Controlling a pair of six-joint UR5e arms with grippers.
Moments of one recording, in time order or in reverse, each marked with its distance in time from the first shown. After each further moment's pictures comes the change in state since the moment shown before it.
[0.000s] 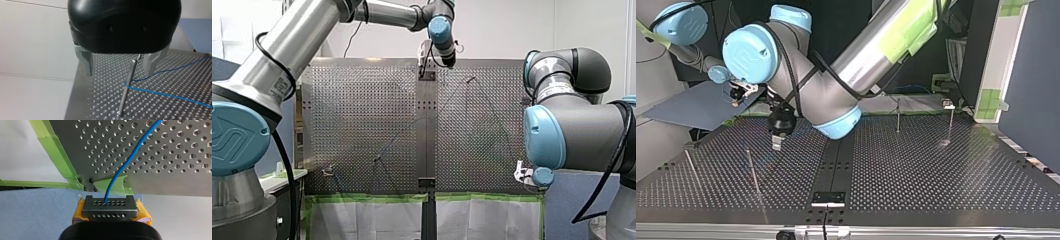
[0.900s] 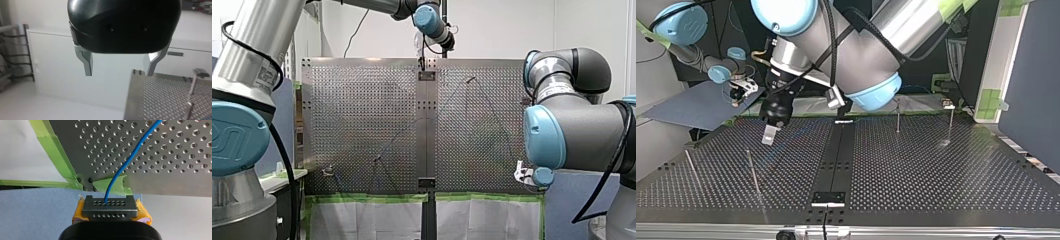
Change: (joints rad) left arm -0.005 0.226 -0.267 0.265 0.139 -0.113; right arm -0.001 0.000 0.000 -0.005 0.000 -0.006
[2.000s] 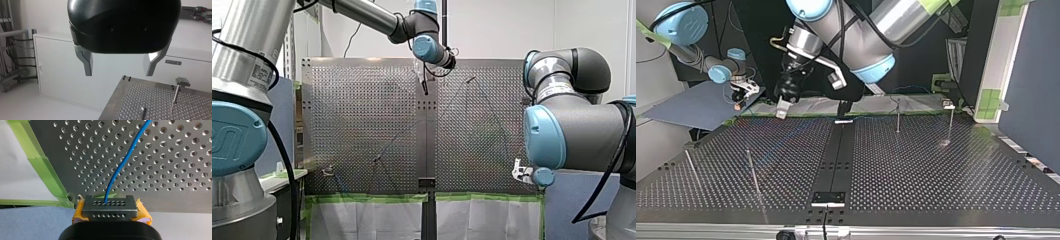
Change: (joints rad) left arm -0.016 0.025 -0.311 0.311 0.014 -0.068; right arm 0.003 0.000 -0.001 -0.054 -0.077 0.012
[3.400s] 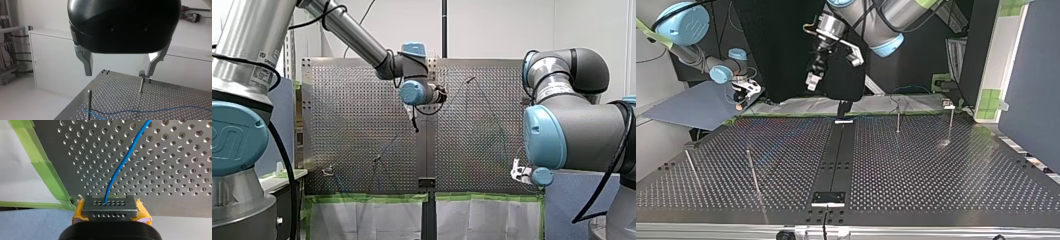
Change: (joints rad) left arm 0.009 0.001 -0.399 0.395 -0.014 -0.020; right arm 0.009 0.000 0.000 0.005 -0.001 -0.003
